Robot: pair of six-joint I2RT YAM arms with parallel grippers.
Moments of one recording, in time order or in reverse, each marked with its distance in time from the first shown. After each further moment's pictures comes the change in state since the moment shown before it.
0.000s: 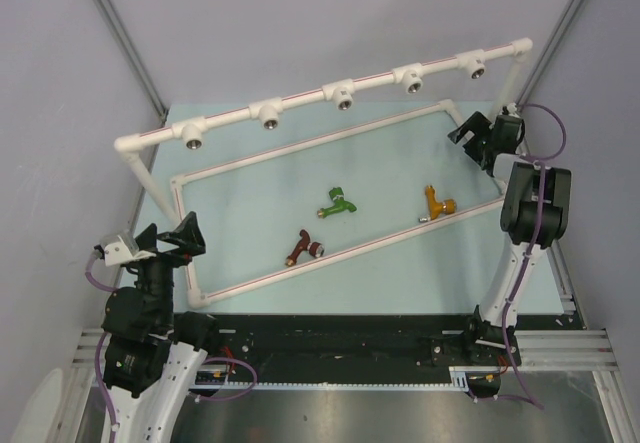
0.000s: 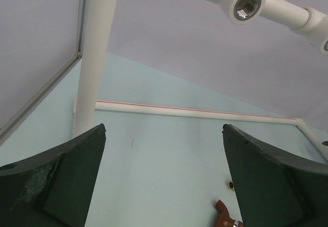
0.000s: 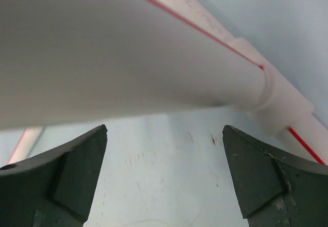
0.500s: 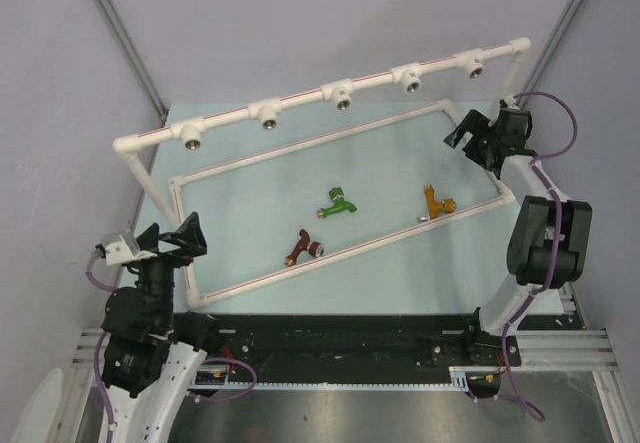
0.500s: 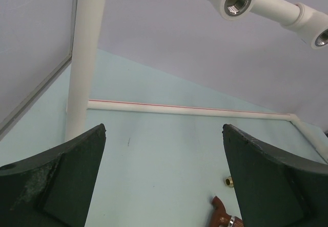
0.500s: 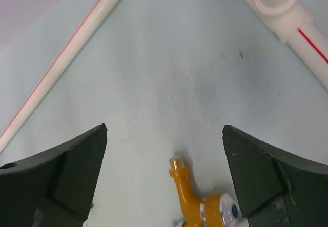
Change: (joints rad) left arm -0.020 0.000 0.000 -0.001 0.000 0.000; right arm 0.063 -0.364 -0.101 -0.355 0.022 -0.124
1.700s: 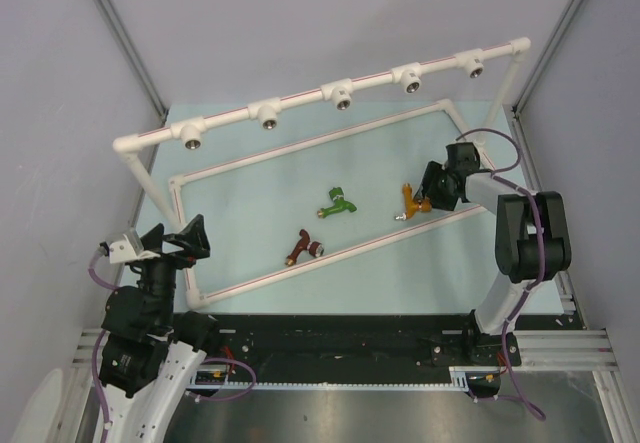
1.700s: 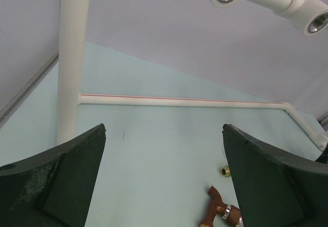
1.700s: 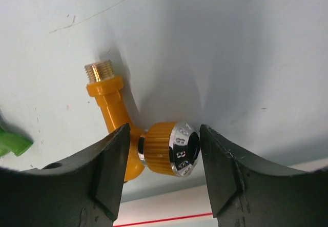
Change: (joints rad) left arm -0.052 0.000 0.006 -0.030 0.000 0.000; right arm 0.198 -0.003 -0.235 -0.150 0.079 -0.028
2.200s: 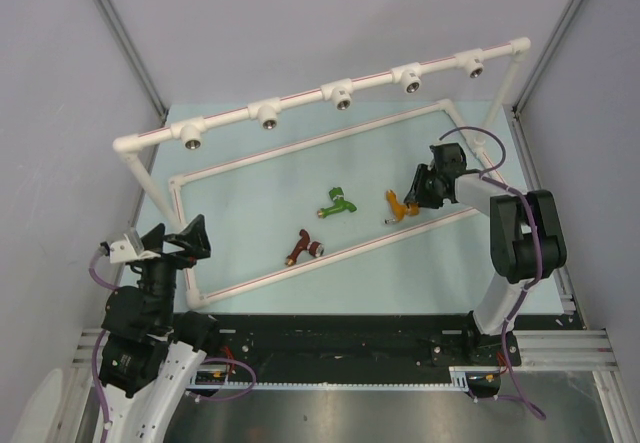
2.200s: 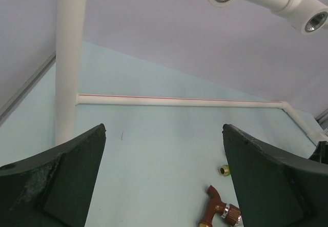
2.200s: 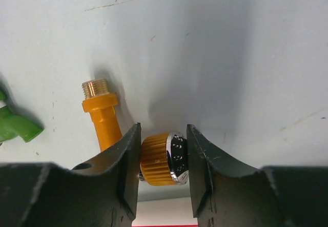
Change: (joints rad) left arm -0.001 0.000 0.000 0.001 0.004 0.000; right arm 0.090 0.015 0.000 0.032 -0.011 -0.023
